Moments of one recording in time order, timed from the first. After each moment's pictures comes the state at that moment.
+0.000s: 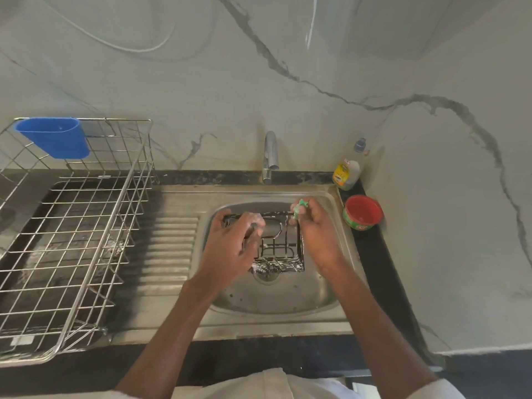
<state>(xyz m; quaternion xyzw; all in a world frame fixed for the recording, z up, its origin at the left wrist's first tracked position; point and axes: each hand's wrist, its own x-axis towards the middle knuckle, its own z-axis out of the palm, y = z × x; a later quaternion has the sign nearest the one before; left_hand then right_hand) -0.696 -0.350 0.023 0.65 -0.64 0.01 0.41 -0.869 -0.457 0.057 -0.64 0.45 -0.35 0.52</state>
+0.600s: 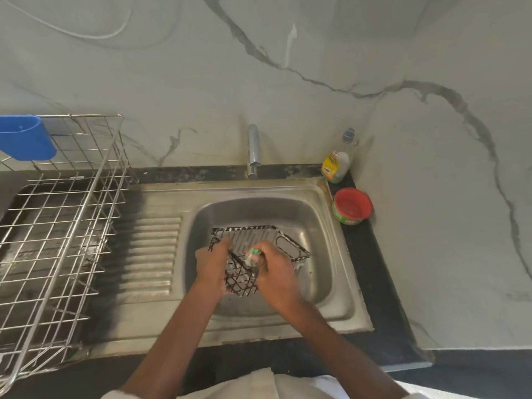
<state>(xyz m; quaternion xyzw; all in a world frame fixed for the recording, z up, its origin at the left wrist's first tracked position) -0.723 -0.379 -0.014 0.72 0.06 -0.46 0.52 -0.864 -0.408 0.001 -0.76 0.45 -0.21 0.43</state>
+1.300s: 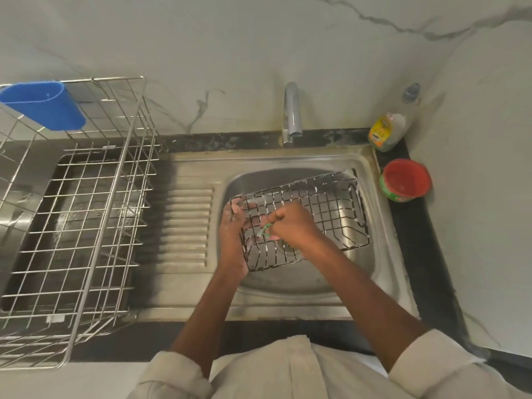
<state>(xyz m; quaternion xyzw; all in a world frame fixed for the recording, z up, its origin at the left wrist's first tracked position) -0.691 -0.369 -0.044 0.65 -0.08 -0.44 0.62 -0.798 -0.465 0.001 -0.67 0.51 -0.03 0.54</state>
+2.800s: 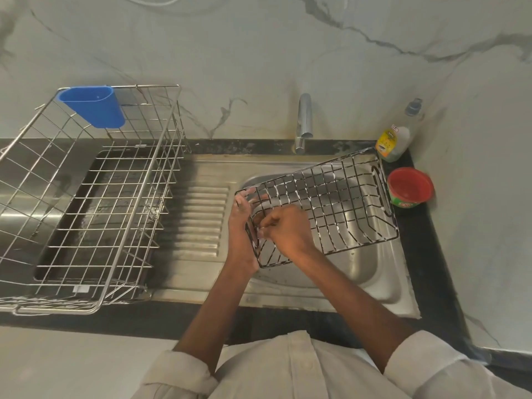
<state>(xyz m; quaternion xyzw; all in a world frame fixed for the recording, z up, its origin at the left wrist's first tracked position) -0.709 -0.341 -0.008 0.57 -0.12 -0.42 0.70 -0.798 -0.407 0.014 -0.74 0.45 -0.15 0.49</state>
